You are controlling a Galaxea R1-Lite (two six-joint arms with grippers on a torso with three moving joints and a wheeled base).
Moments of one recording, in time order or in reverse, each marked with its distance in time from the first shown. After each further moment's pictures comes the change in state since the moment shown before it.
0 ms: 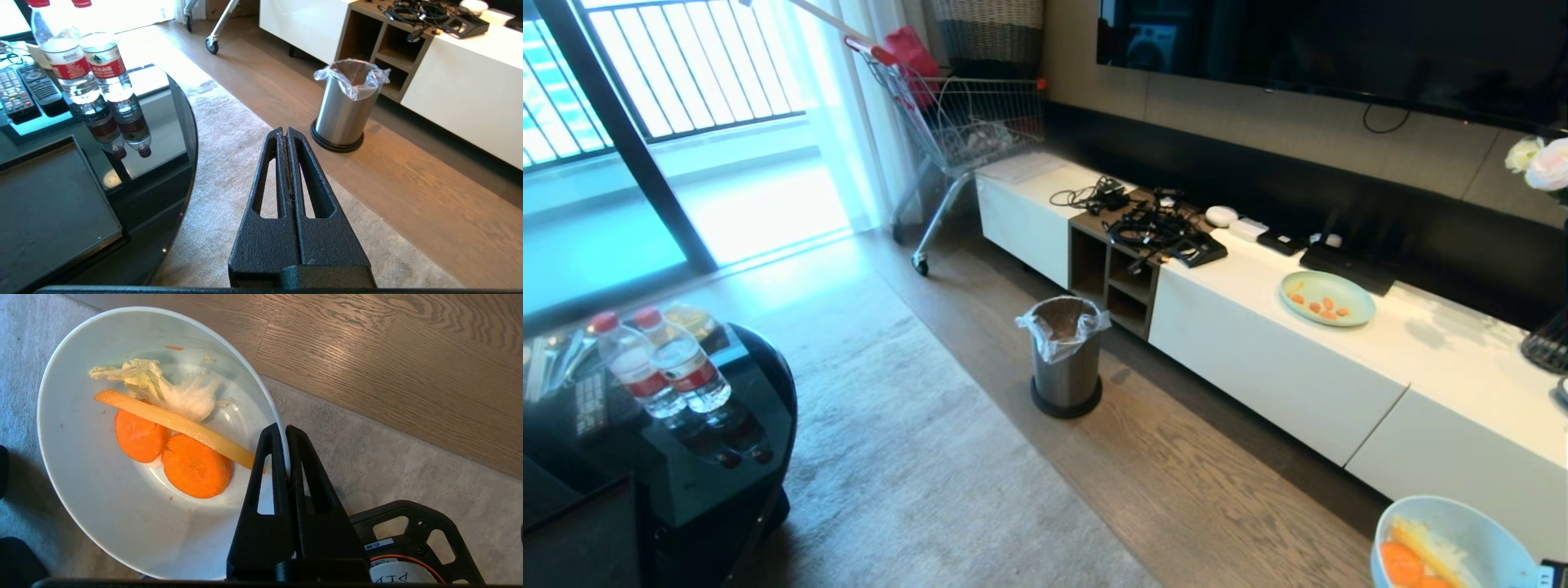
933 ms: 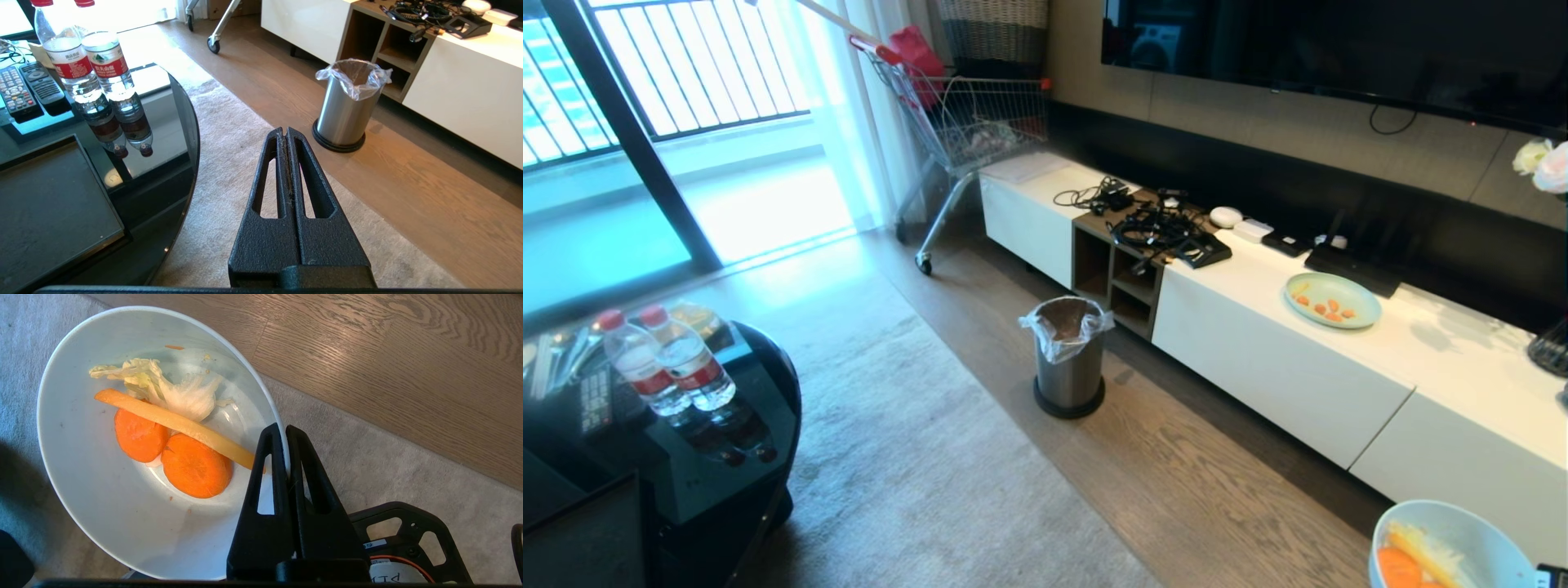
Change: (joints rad) left arm 0.000 0.000 0.000 0.000 0.000 0.000; right arm 0.005 0.001 0.001 0.004 0.001 -0.031
